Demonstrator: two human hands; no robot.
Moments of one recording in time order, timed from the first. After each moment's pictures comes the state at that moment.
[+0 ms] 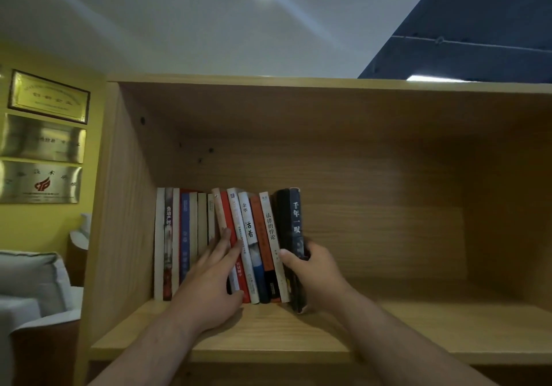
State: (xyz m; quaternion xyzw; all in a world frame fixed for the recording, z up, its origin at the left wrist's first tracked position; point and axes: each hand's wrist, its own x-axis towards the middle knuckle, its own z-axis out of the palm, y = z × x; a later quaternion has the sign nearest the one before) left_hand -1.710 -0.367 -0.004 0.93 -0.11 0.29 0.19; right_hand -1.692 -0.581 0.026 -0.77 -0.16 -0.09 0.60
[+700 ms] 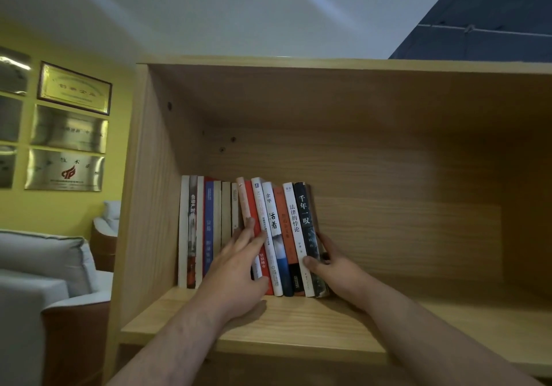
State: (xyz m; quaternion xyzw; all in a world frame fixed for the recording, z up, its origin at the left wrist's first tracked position) left_hand -1.714 -0.370 -0.003 0.91 -0.12 0.27 0.29; right_hand -1.670 -0.580 0.020 -0.85 -0.20 -0.08 0.49
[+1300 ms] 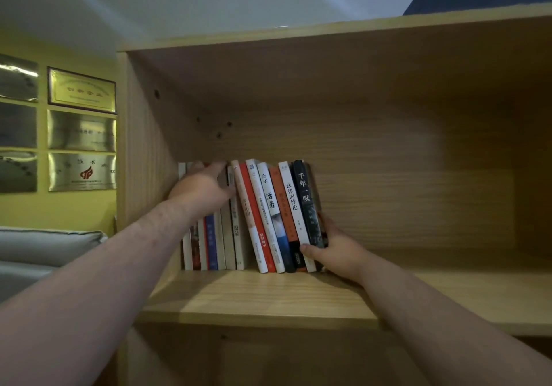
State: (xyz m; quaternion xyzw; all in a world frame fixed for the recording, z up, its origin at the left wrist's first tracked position) left_hand -1.703 -0.338 0.104 0.92 0.09 0.32 0.20; right_hand -1.664 -0.587 0.010 -0.87 -0.23 -0.10 0.43
